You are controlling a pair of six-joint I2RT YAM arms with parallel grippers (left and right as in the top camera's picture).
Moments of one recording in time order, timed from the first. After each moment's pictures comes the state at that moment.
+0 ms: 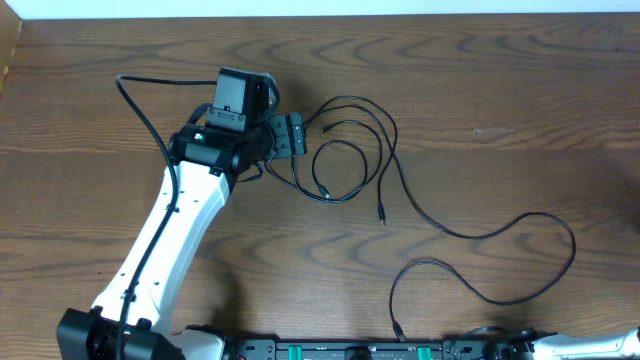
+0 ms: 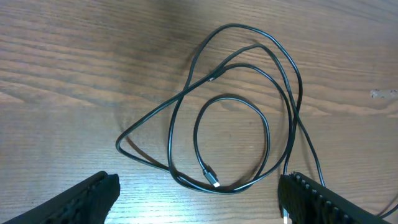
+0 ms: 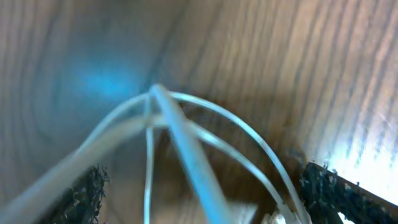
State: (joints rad) left arm -0.27 1.48 1.26 -0.76 0.13 -0.38; right arm -1.31 1.85 1.03 -0.33 -0.21 0.12
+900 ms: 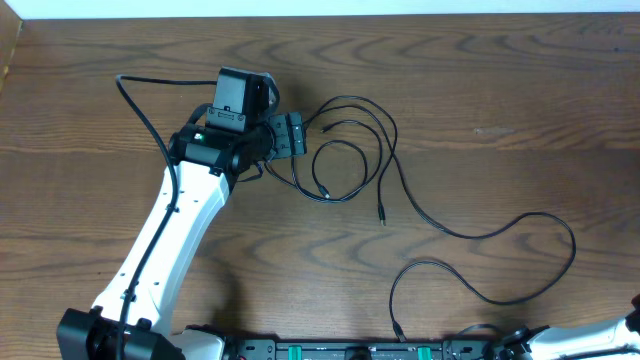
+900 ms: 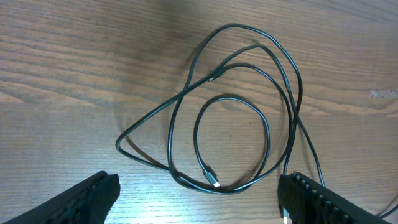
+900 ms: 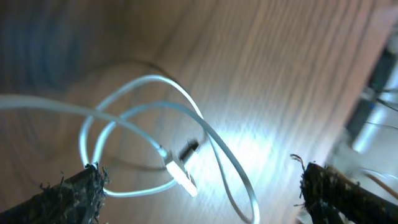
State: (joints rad) left arm -0.27 1.48 1.26 -0.76 0.13 -0.38; right arm -1.08 1.85 1.43 -0.94 0.24 0.11
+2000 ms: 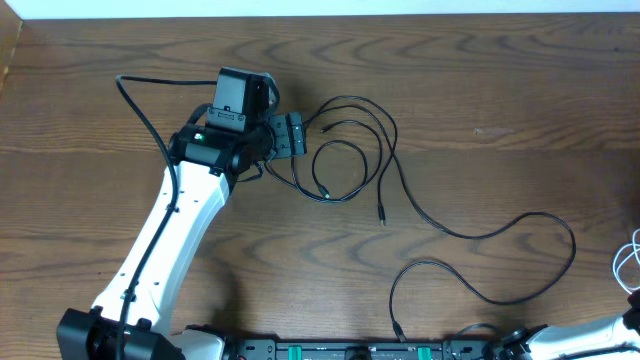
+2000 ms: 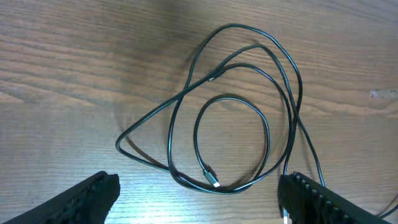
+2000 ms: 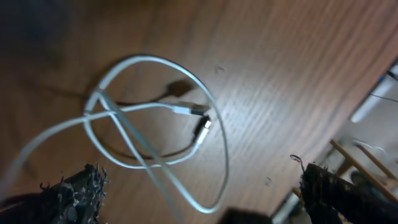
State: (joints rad) left arm -0.27 1.48 1.26 -0.76 0.13 -0.38; right arm -1.03 1.85 1.45 -1.15 0.18 0.12
